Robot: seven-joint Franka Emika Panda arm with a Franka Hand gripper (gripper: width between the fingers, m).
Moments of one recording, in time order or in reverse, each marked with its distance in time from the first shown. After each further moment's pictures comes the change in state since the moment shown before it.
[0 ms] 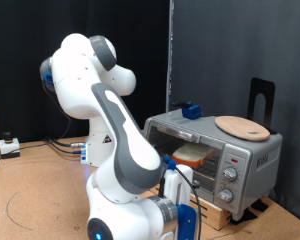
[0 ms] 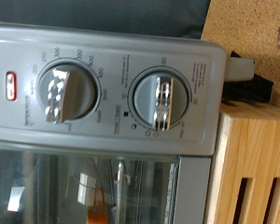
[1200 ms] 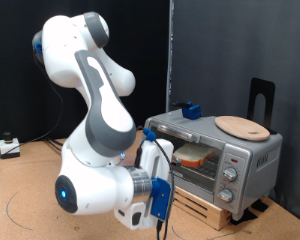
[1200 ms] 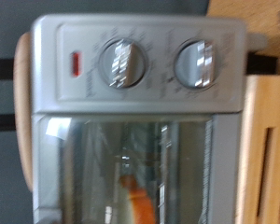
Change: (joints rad) arm -0.116 -0.211 -0.005 -0.189 0.047 0.045 0.050
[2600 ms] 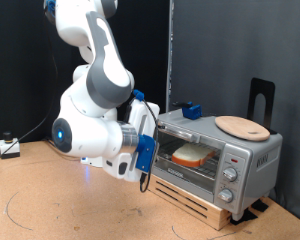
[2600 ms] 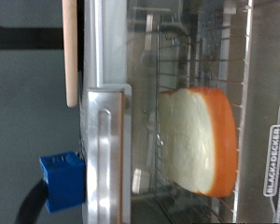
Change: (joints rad) arm -0.127 -0.395 0.017 -0.390 0.031 -0.079 -0.128
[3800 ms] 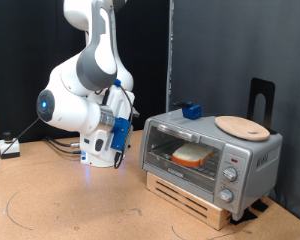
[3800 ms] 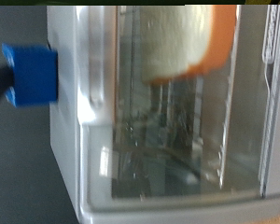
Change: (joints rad) arm -0.099 -0.347 -0.036 -0.313 -0.026 -0.016 -0.201
